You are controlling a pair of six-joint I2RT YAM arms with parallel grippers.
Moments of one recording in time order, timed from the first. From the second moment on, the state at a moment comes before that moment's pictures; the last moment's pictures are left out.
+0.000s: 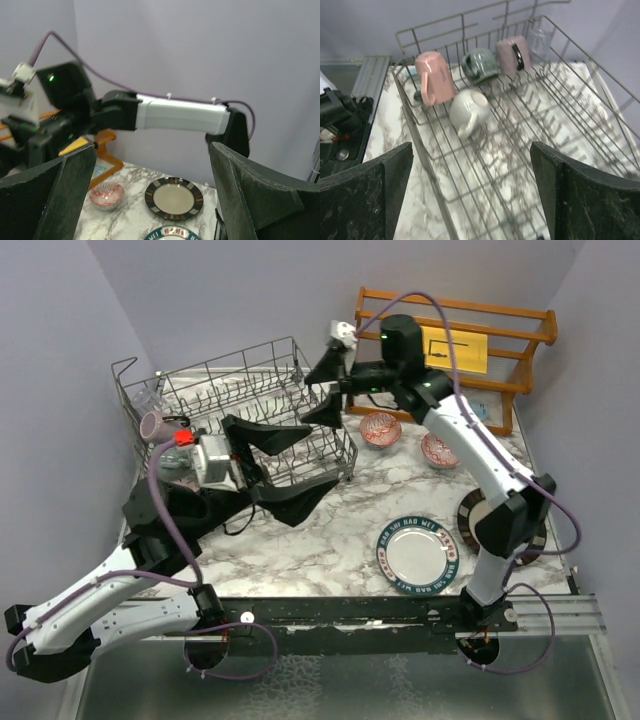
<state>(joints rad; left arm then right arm) -1.03 0.76 1.08 0.17 0.12 -0.15 0.62 1.88 2.02 -0.39 -0.95 -0.28</state>
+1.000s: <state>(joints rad) -1.08 1.46 1.05 0.01 -0.05 -0.42 -0.09 1.15 0.80 -0.19 -0.93 -0.25</state>
